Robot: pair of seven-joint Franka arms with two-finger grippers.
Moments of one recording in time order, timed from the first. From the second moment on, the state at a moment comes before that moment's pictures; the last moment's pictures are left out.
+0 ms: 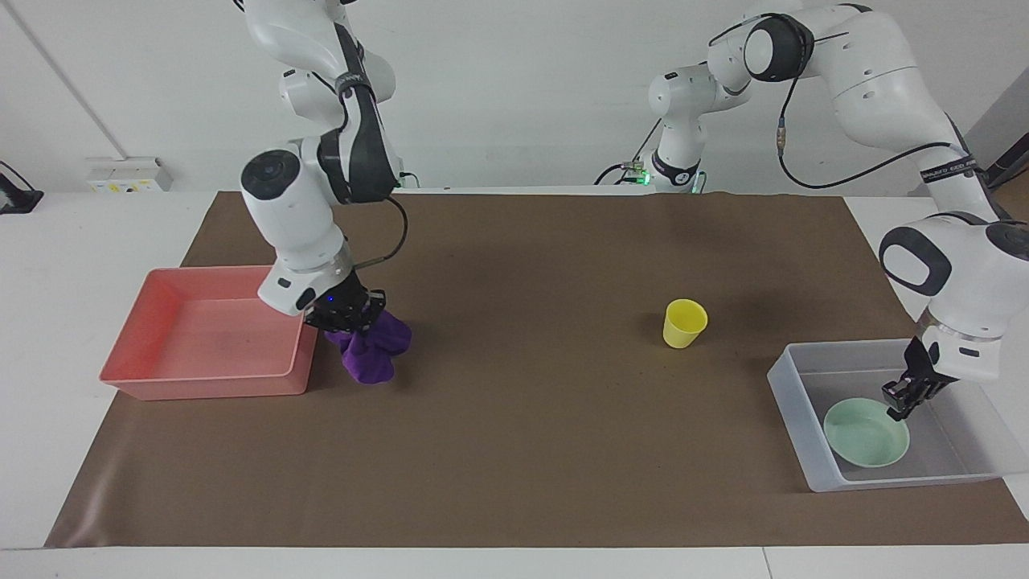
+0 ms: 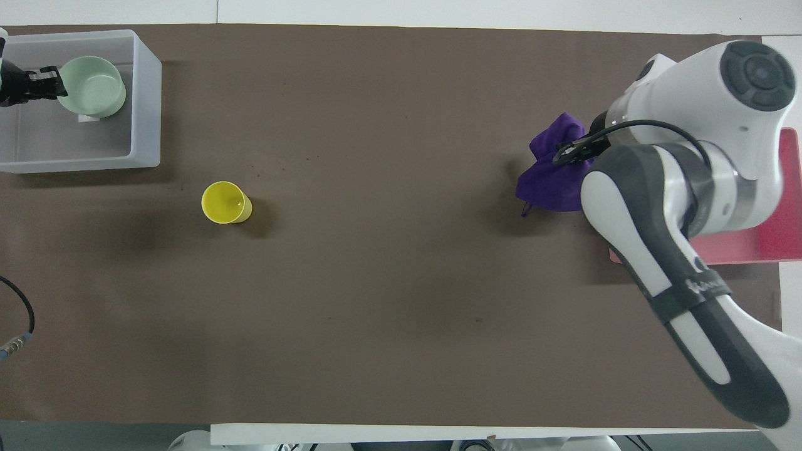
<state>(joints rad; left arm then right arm) 0.13 0.51 0.01 -1.56 -0.01 2.37 -0.05 0.26 0.11 -0.15 -1.84 0.10 2.01 -0.11</state>
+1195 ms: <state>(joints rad) -0.20 -0.03 -0.01 -2.11 0.00 2.07 -0.18 -0.11 0.03 -0.16 -1.97 0.05 1.97 -0.32</state>
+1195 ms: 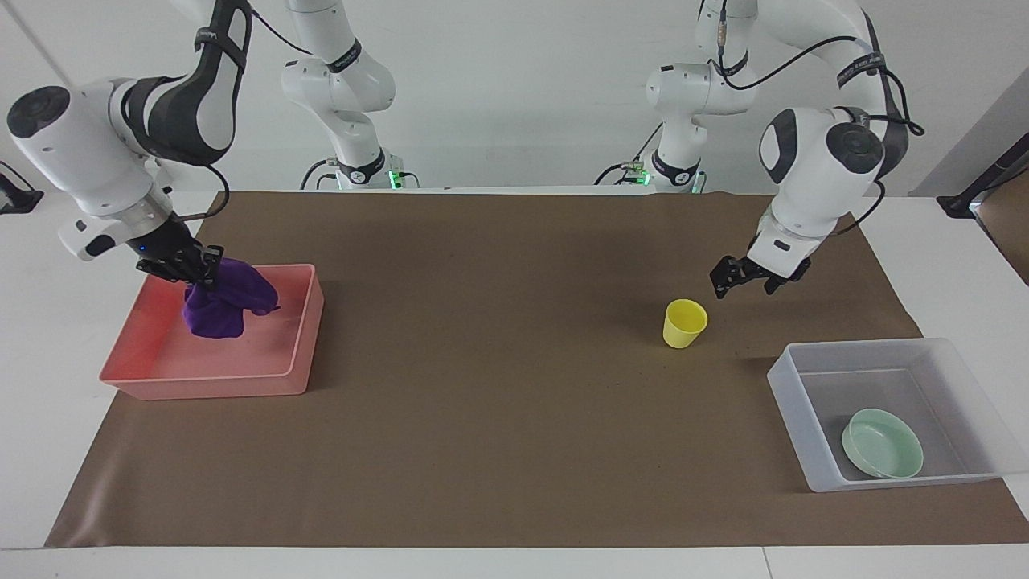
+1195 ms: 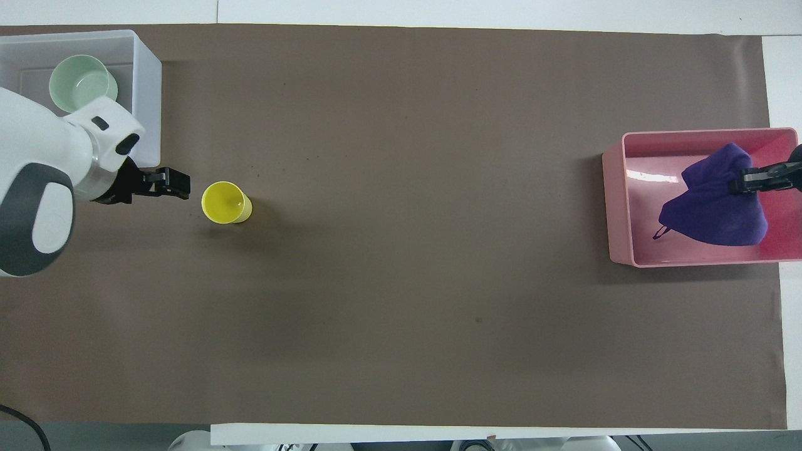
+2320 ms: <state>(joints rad) -0.26 0.02 -0.01 -2.25 0.00 2.34 -0.32 0.07 0.08 -0.12 -1.78 0.05 1.77 -0.18</state>
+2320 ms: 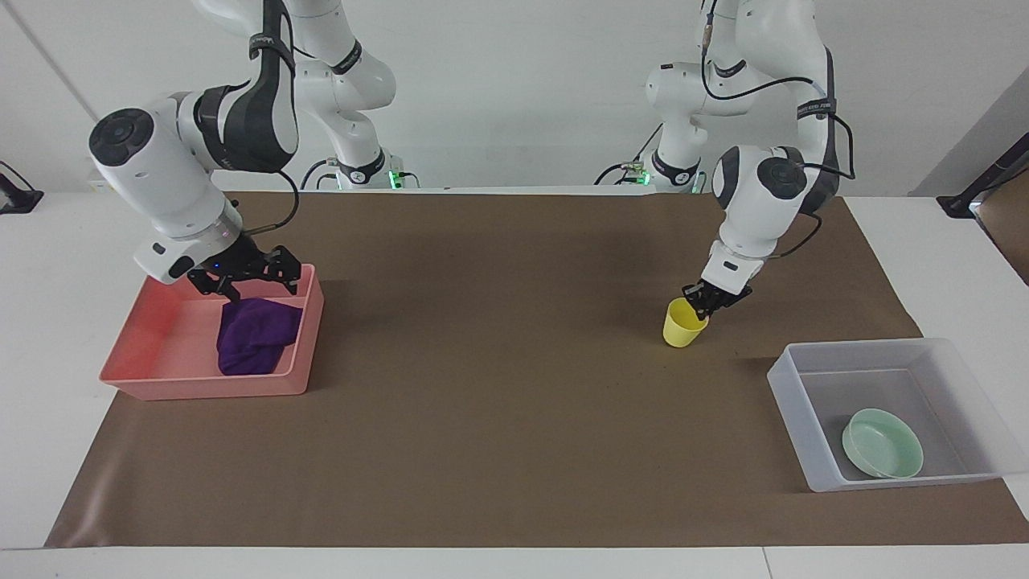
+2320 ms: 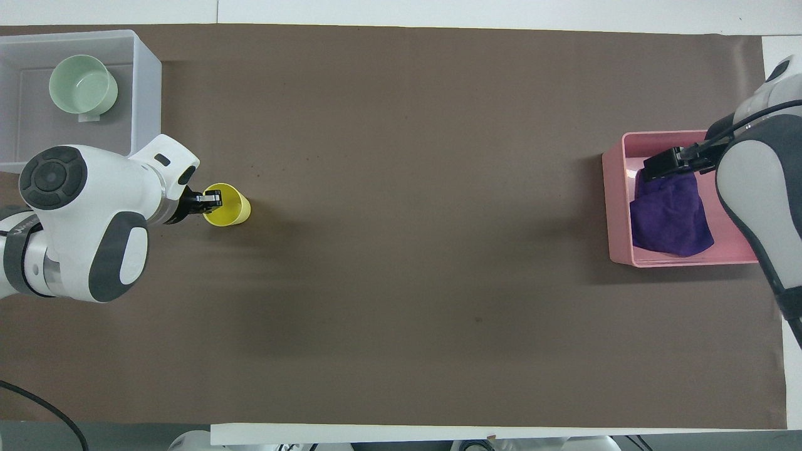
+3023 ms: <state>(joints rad) -0.20 0.01 0.02 -1.77 -0.02 1.90 -0.40 0.07 -0.04 -0.13 -1.62 0.05 1.38 -0.17</state>
